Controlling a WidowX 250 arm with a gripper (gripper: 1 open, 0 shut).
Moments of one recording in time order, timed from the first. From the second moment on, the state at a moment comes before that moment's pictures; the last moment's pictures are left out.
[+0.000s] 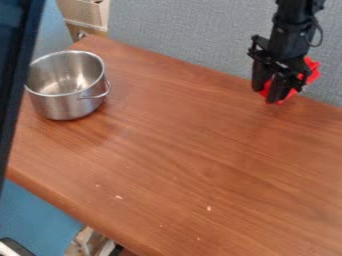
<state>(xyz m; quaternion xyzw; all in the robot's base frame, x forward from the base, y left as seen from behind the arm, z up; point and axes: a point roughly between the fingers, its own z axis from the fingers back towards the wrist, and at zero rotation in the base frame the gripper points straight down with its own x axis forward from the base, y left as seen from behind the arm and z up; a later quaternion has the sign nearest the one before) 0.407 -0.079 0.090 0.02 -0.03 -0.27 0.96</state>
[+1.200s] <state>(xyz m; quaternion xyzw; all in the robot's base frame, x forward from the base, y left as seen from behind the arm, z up) 0.395 -0.043 0.145 0.03 -0.07 -0.18 0.98</state>
